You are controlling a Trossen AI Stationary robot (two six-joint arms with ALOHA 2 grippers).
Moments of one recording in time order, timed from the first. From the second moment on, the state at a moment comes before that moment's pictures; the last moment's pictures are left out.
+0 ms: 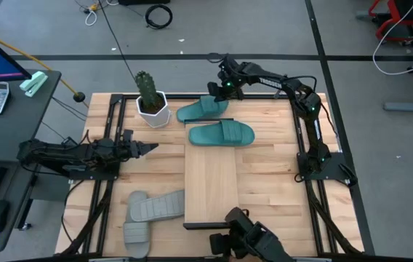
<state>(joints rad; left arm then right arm) -0.04 0.21 0.01 0.15 -0.34 -1.19 -0.77 2.15 1.77 -0.72 -0.46 0.72</state>
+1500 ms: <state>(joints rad) -0.04 0.21 0.01 0.14 -0.34 -1.16 -0.89 1.56 1.77 -0.85 -0.51 0.80</state>
